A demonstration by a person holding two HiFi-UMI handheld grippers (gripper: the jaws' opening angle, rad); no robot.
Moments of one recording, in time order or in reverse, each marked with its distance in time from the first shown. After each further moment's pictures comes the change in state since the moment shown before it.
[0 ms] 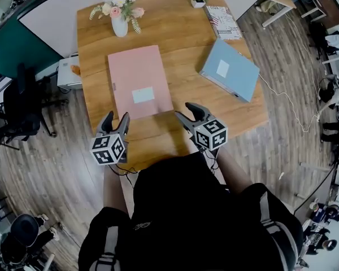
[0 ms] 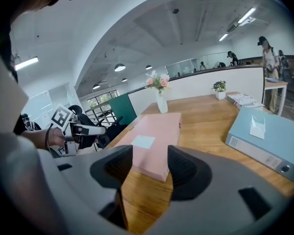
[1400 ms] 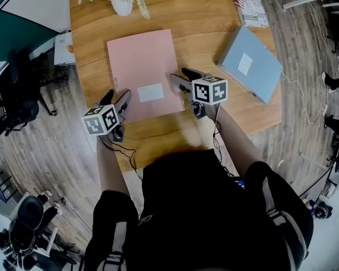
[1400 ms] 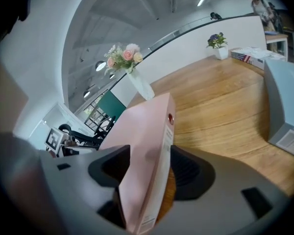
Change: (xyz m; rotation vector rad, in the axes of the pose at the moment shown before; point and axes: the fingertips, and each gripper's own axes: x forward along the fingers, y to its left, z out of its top) left arm 0.105 0.069 -0.019 -0.185 0.286 -0.028; right arm 0.161 -0.078 0.014 0.299 0.197 0.087
